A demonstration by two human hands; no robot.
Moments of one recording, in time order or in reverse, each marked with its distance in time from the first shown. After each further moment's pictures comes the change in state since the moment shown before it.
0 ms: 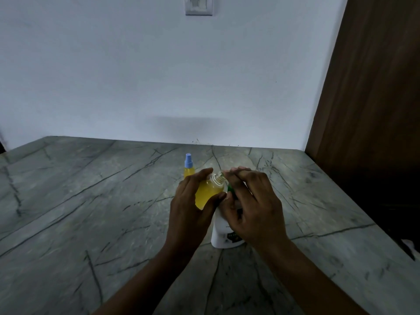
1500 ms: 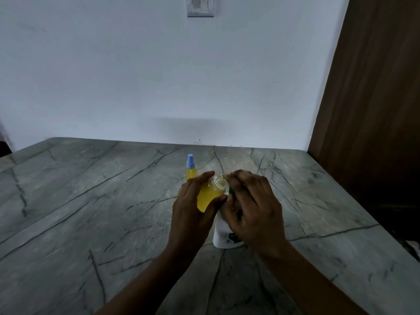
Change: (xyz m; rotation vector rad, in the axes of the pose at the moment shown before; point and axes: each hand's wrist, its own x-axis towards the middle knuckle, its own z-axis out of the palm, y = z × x) left_hand -0.004 -0.001 0.000 0.023 -0.018 -0.008; right_hand -0.005 -0.001 0.004 -0.013 0.012 0.004
